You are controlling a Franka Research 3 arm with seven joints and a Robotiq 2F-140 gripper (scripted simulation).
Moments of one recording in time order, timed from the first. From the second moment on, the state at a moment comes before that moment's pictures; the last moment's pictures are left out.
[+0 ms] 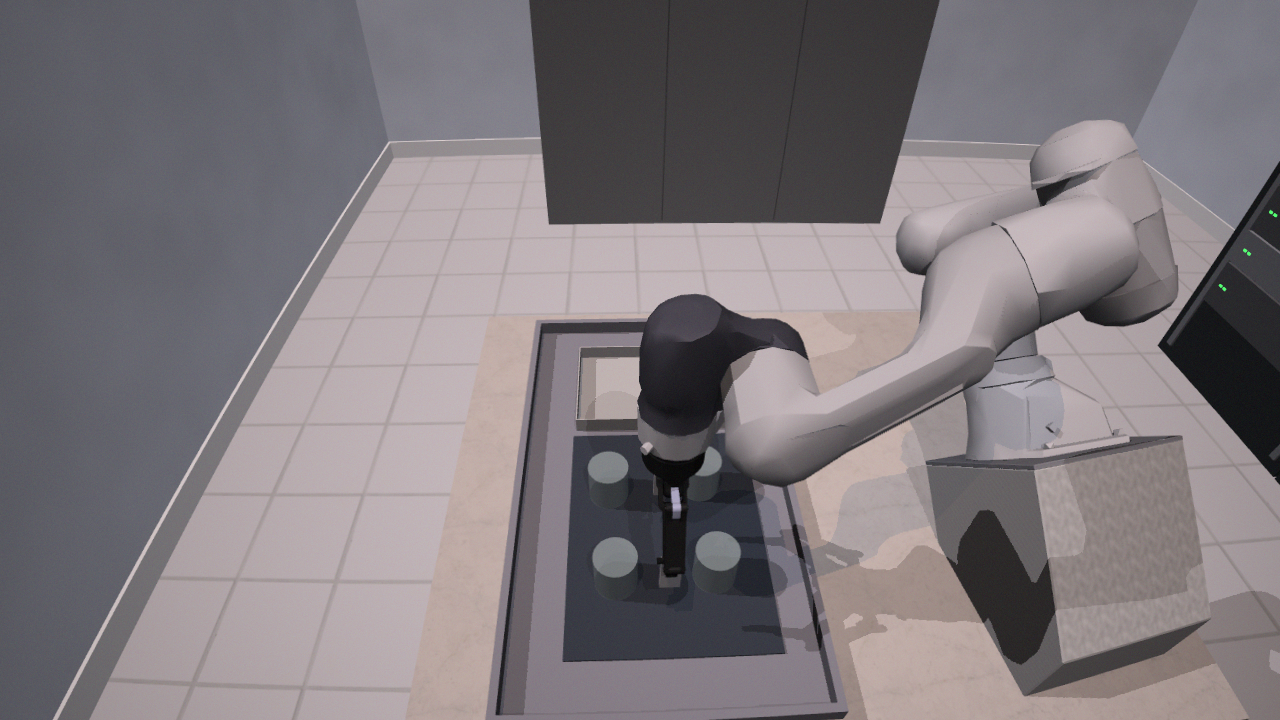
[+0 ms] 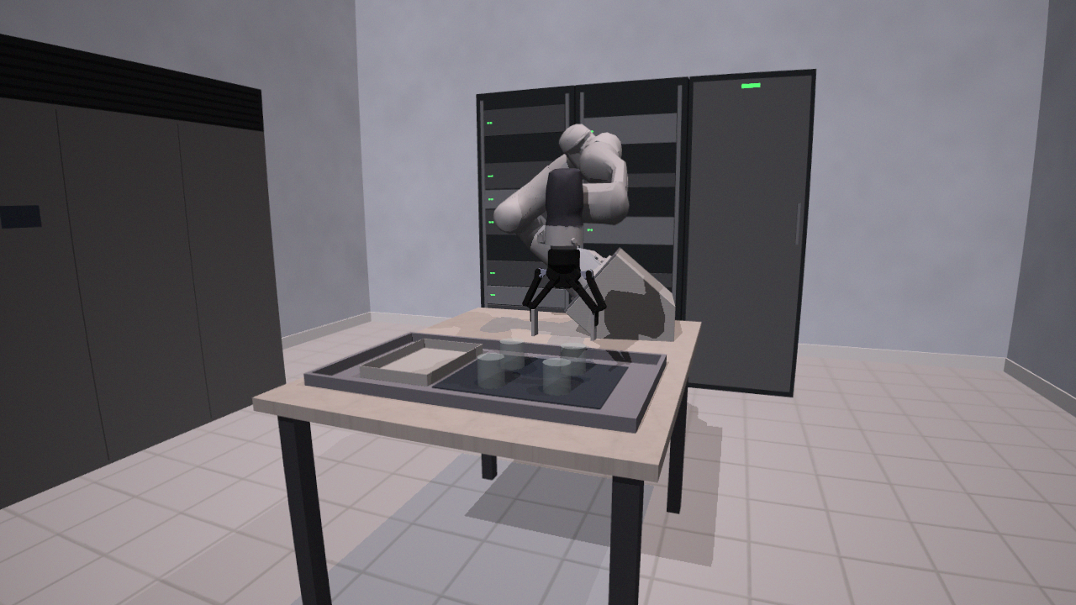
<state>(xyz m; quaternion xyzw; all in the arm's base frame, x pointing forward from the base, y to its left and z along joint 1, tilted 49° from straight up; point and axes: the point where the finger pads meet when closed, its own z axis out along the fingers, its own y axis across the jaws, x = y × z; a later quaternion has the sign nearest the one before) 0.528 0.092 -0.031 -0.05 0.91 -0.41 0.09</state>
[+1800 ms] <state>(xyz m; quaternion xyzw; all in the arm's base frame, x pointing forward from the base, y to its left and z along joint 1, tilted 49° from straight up) 0.612 -0.018 0.079 -0.04 0.91 -0.41 0.08</state>
